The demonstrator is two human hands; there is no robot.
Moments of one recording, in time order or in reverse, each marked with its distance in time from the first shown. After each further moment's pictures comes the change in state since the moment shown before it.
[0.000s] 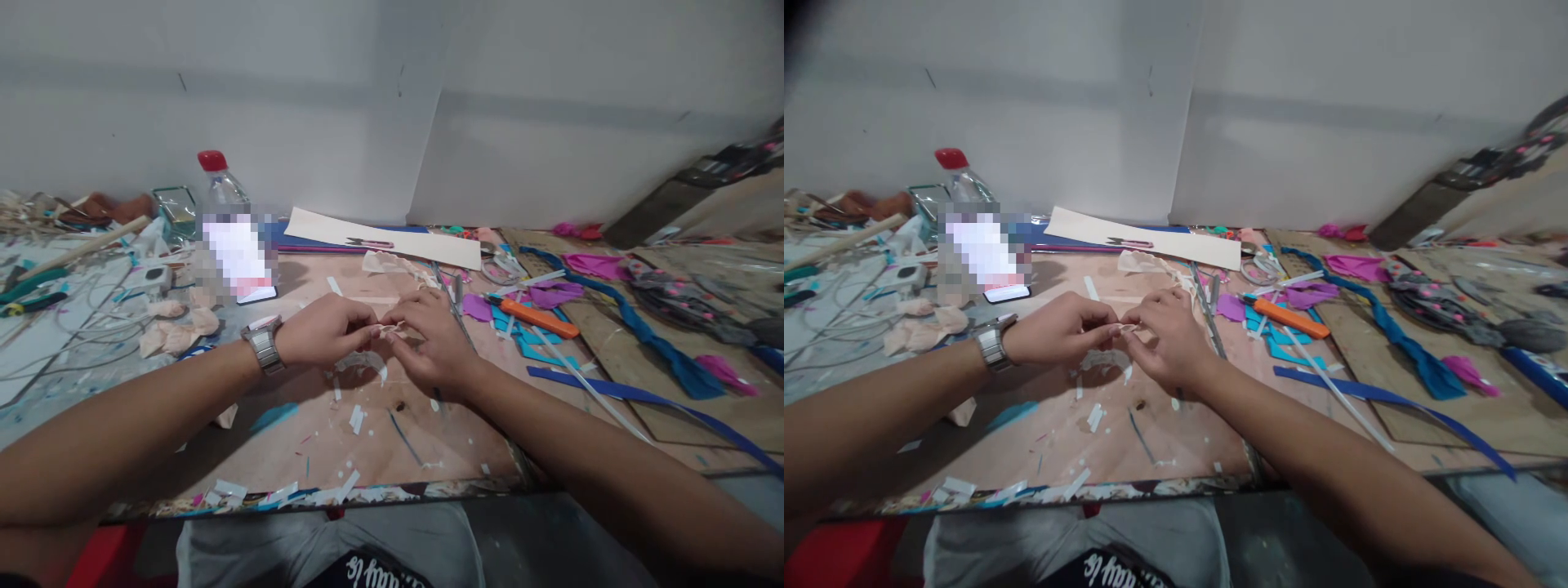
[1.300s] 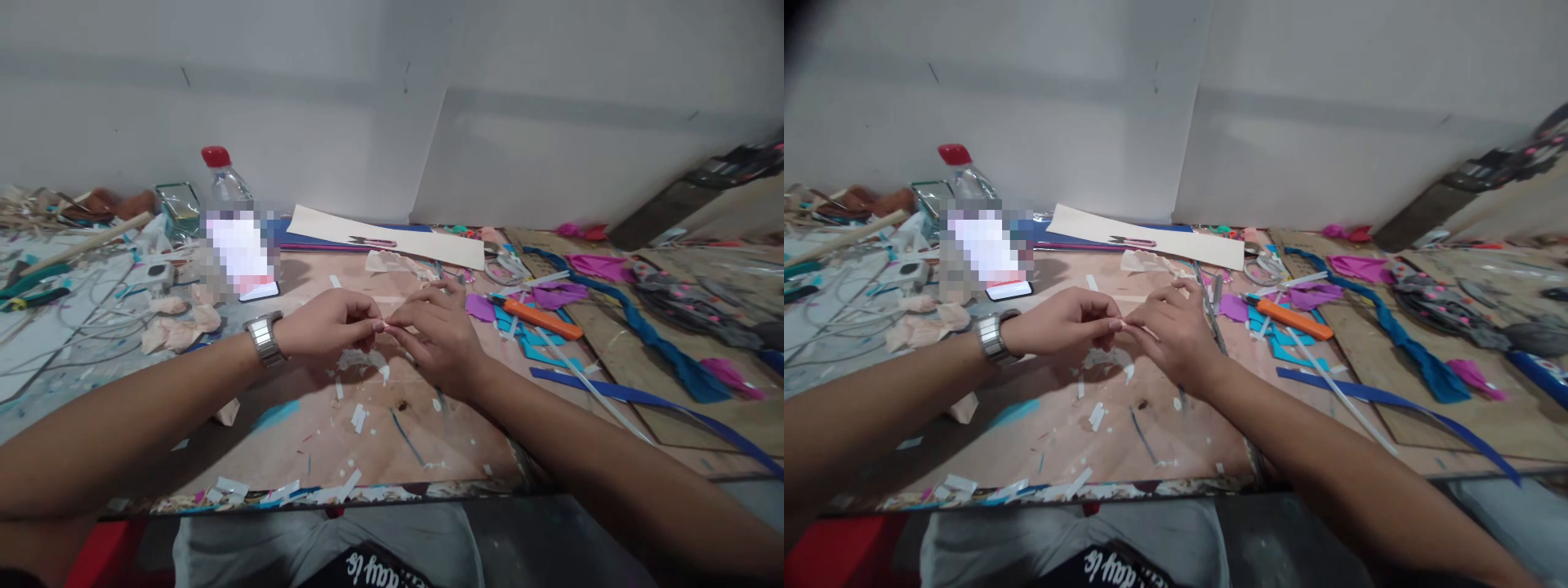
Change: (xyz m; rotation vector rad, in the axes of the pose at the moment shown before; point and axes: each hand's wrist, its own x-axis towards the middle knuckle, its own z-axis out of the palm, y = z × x) left_hand 0.003 -0.007 -0.001 -0.335 -0.032 -0.041; right_hand 0.002 0.003 -0.003 -0.145 0.087 -0.119
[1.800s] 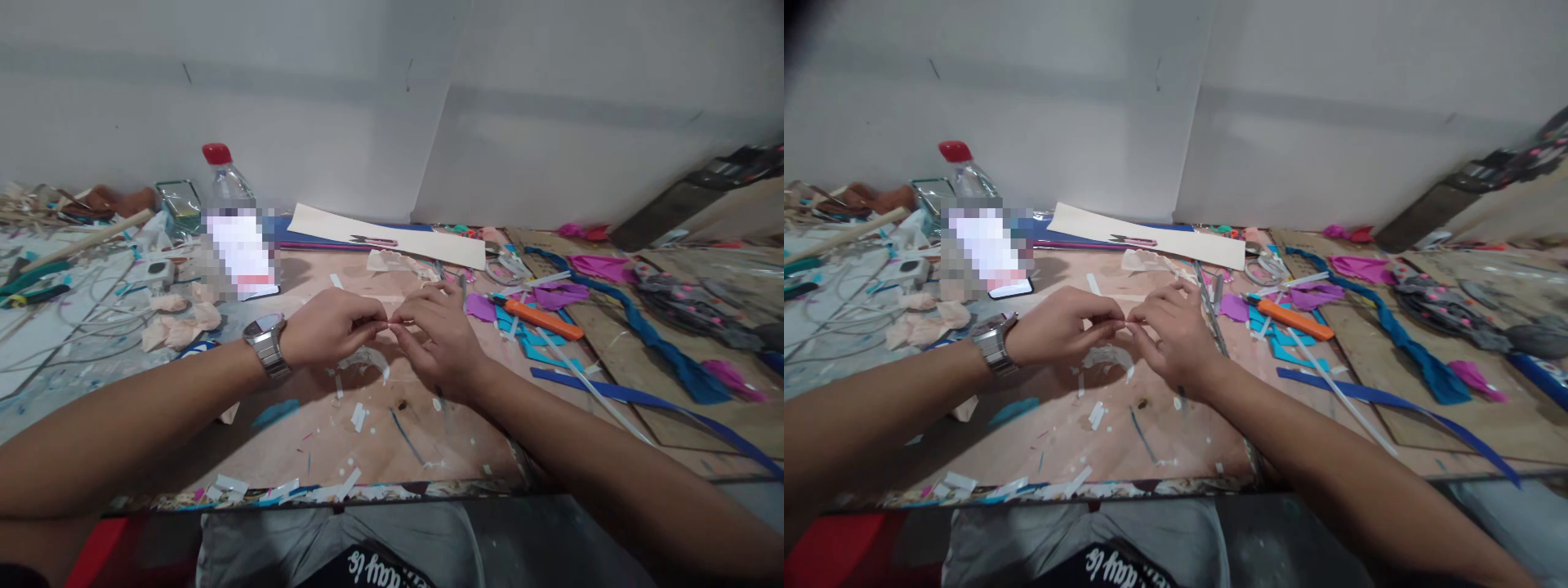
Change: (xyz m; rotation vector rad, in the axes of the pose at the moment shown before) left_hand -0.004 0.002 0.006 0.507 0.195 0.254; right_hand -0.001 -0.003 0.000 0.032 -0.018 0.016
